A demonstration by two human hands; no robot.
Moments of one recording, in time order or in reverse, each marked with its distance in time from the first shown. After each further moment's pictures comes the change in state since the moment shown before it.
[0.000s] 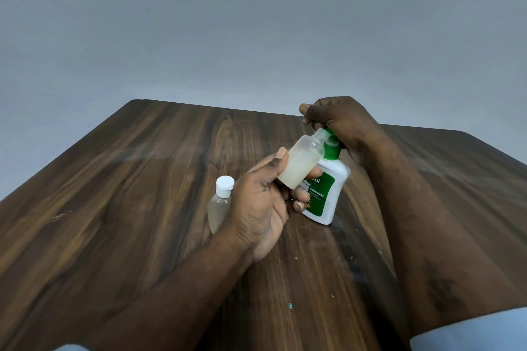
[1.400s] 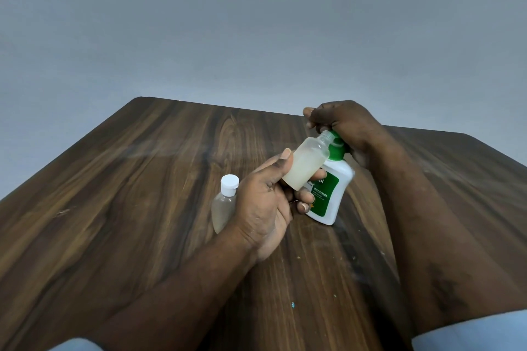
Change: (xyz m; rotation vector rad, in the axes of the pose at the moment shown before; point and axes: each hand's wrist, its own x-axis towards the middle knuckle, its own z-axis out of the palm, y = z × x) left_hand -0.001 -0.001 0.000 -0.007 0.003 -0.018; right_hand 0.003 0.009 0.000 0.062 -0.030 0.031
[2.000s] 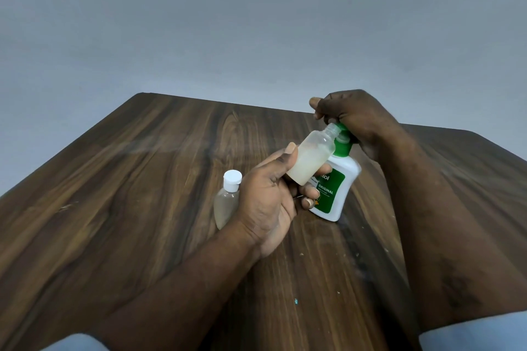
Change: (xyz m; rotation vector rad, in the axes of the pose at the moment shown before) left_hand 0.002 0.000 -0.001 0.007 -0.010 0.013; right_hand -0.003 -0.007 -0.004 -0.070 0.014 -0.042
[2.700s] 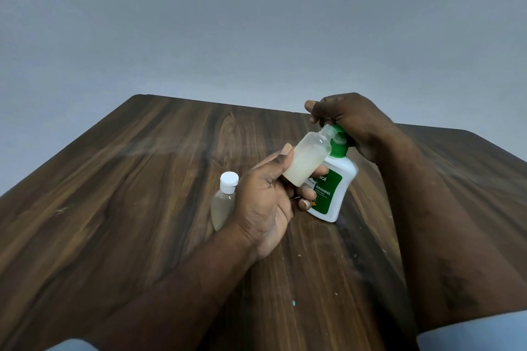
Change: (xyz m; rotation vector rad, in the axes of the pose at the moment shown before) left_hand -0.001 0.000 0.000 0.006 0.002 -0.001; right_hand -0.004 -0.003 0.001 -0.011 -0.025 0.030
